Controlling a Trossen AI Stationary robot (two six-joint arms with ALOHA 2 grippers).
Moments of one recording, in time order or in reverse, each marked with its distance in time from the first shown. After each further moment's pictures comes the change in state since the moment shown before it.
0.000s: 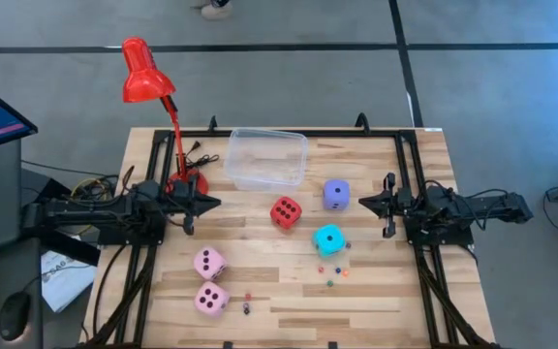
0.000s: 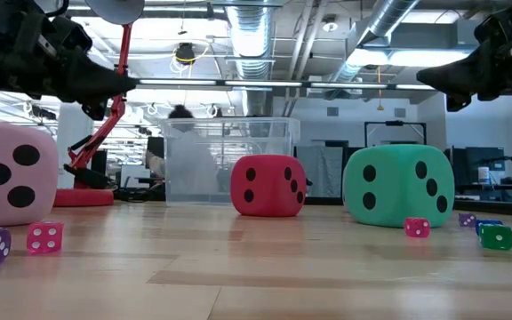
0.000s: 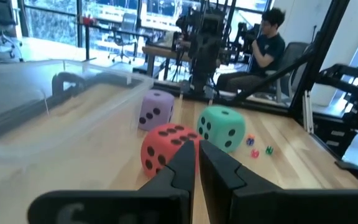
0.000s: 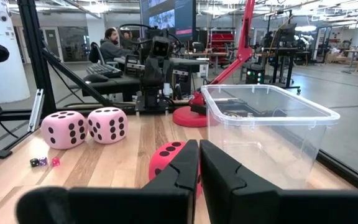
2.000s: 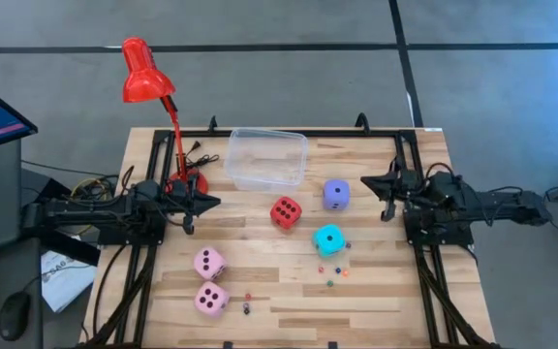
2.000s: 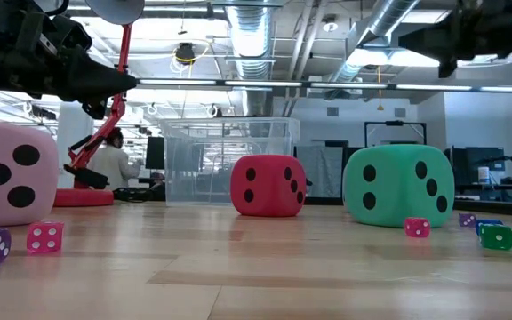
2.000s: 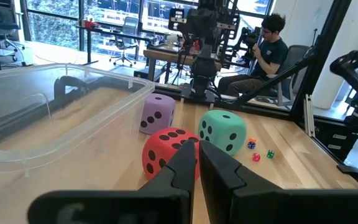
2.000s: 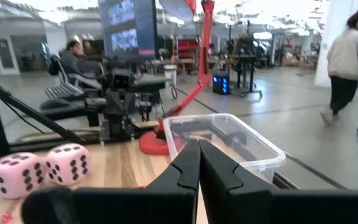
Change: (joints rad) left arm 0.000 0.000 0.000 0.008 -0.008 0.000; right arm -0.128 0.306 0.250 0.079 0.025 0.008
